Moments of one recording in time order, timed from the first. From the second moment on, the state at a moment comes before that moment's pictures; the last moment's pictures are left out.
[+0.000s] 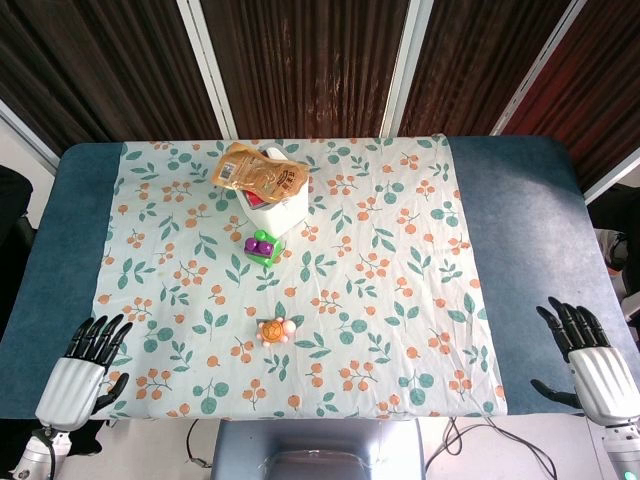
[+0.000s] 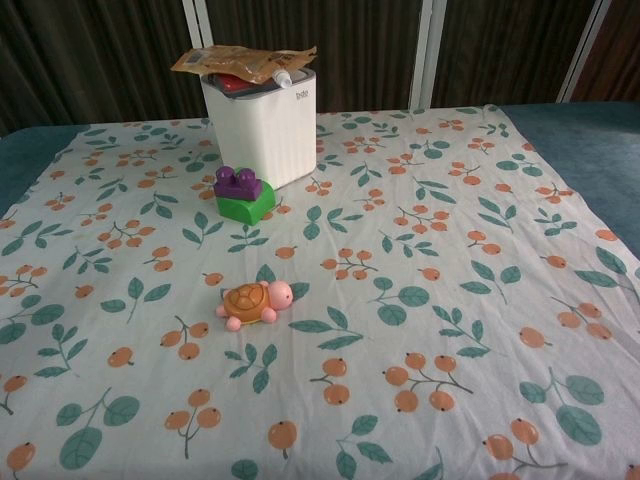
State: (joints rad) left arm -0.10 -1.33 0.06 -1.40 1.74 1.59 0.16; right arm 0.02 -1.02 -0.03 -1.64 -1.65 1.52 0.03
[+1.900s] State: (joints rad) left arm -0.54 -1.98 -0.08 -0.93 1.67 1.20 0.39; right arm 0.02 -0.99 -0.02 -1.64 -1.61 1.51 0.08
